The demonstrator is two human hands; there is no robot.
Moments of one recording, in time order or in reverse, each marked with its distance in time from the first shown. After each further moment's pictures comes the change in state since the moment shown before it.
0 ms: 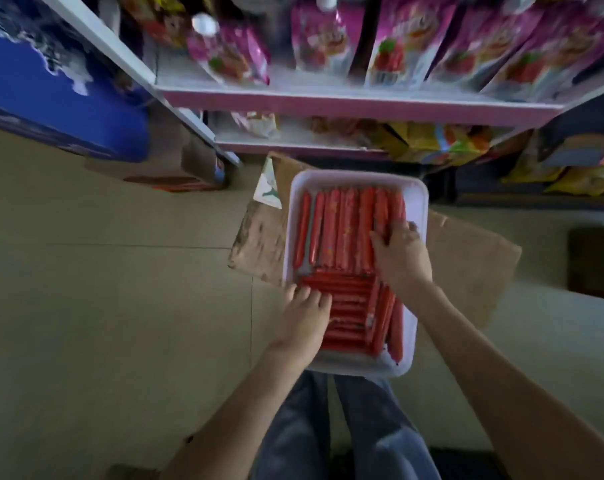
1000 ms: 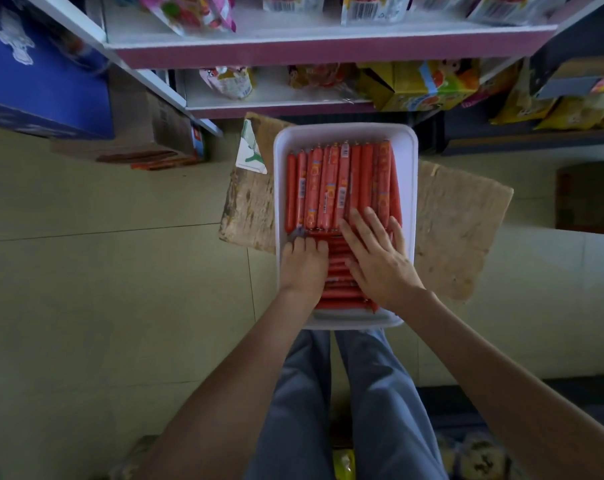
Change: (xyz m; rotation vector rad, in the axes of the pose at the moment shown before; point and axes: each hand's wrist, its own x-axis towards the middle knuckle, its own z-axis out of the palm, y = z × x) left_hand 0.026 0.001 0.002 0.057 -0.026 0.024; right_hand -0.059 0.061 0.050 -0.479 -0.038 -0.621
